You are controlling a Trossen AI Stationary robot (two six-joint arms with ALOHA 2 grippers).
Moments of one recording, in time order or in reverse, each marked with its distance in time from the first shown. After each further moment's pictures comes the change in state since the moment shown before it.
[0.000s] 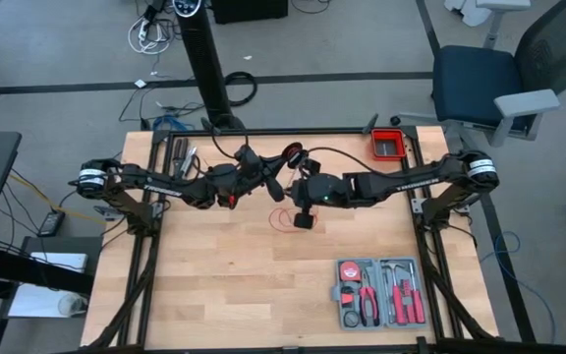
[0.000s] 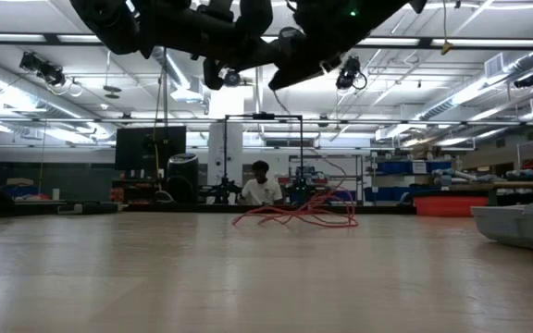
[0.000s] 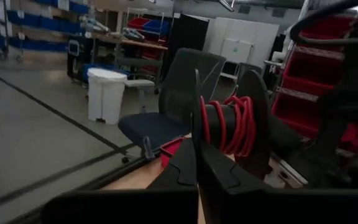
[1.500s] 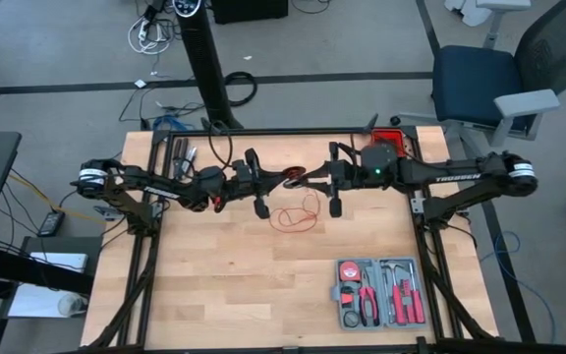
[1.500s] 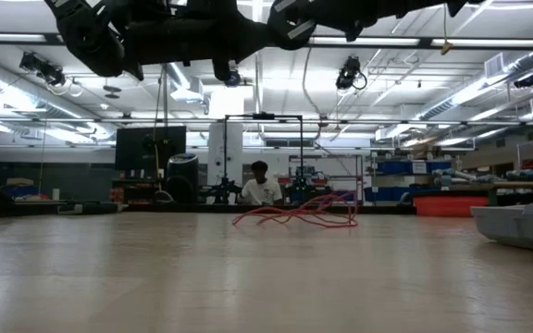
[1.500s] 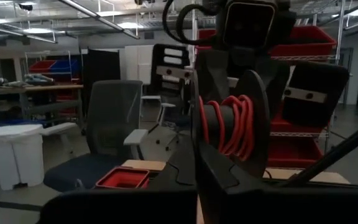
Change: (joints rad) left arm 0.027 0.001 -0.150 0.300 0.416 0.202; right arm -0.127 -0.376 -0.263 0.302 -0.388 -0.067
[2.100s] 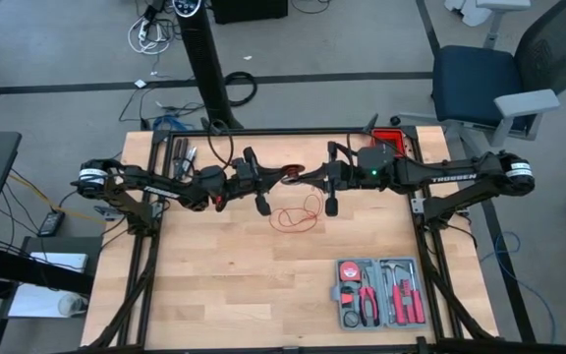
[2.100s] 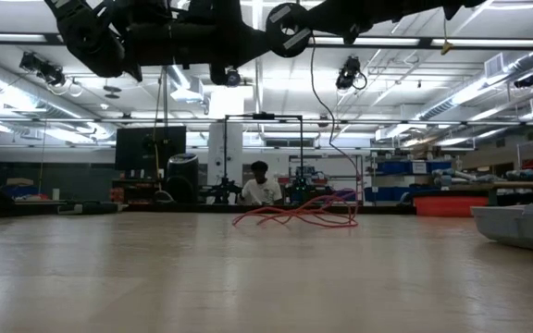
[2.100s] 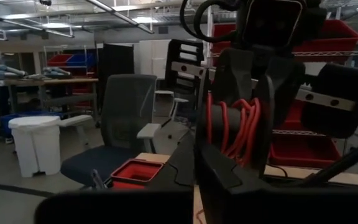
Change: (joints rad) left arm 0.001 0.000 -0.001 -0.020 -0.058 -0.007; right arm -0.006 0.036 0.000 0.029 0.049 -0.025
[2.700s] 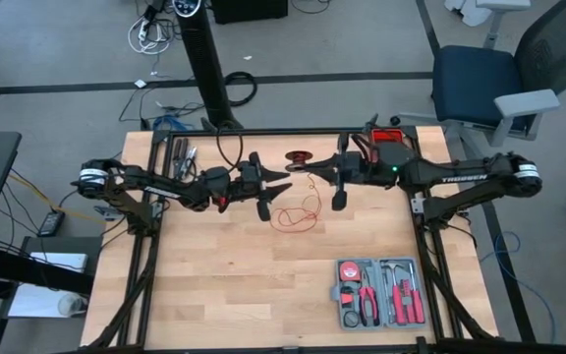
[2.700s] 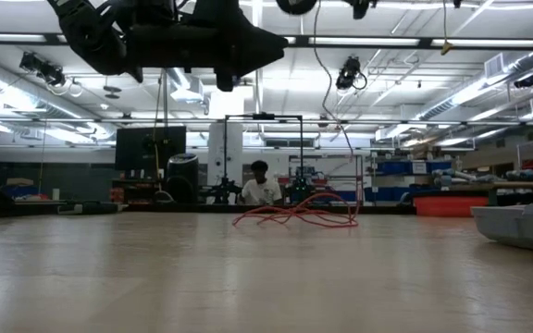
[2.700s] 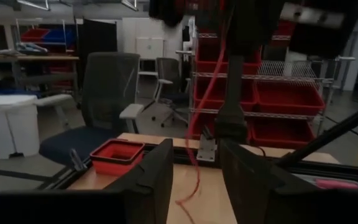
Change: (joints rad) left arm -0.001 0.003 0.017 -0.104 0.061 -0.052; right arm 0.019 -0.089 -0.010 0.133 0.026 0.019
